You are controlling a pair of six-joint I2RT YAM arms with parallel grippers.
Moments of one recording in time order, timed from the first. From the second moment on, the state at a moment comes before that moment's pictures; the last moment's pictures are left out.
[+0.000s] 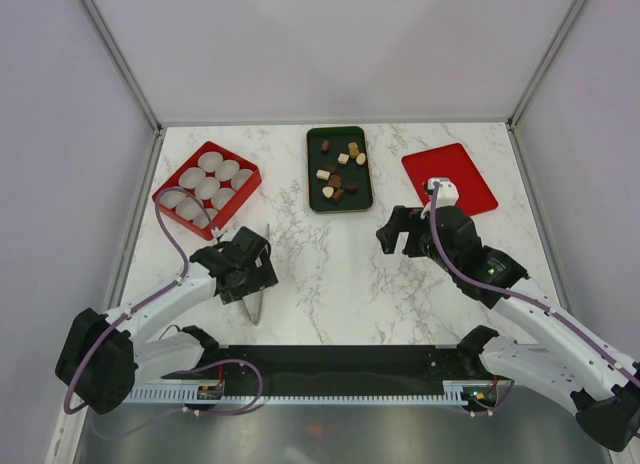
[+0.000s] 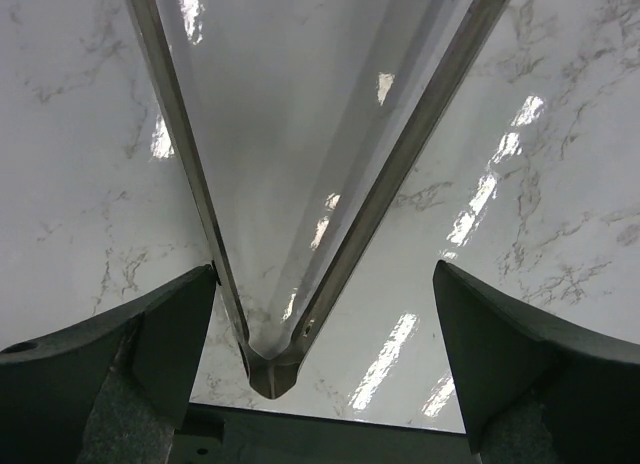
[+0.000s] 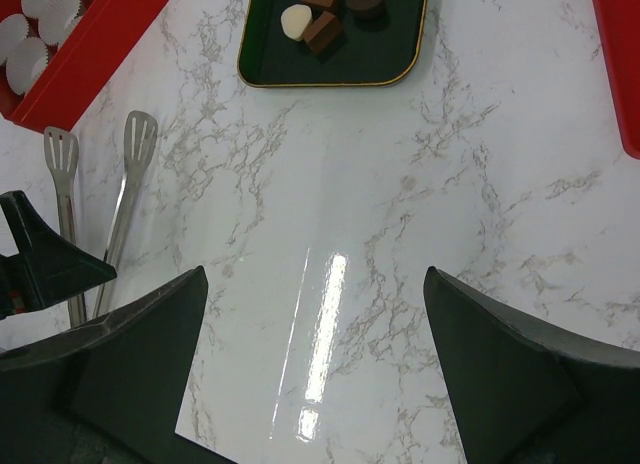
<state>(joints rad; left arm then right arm) -0.58 1.10 0.62 -0.75 -0.23 -0.93 0.67 0.86 0.80 -0.44 0.20 0.54</state>
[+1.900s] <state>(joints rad) -0.58 1.39 0.69 -0.61 -0.32 -0.91 0.67 0.78 0.76 -0.42 0.23 0.48</state>
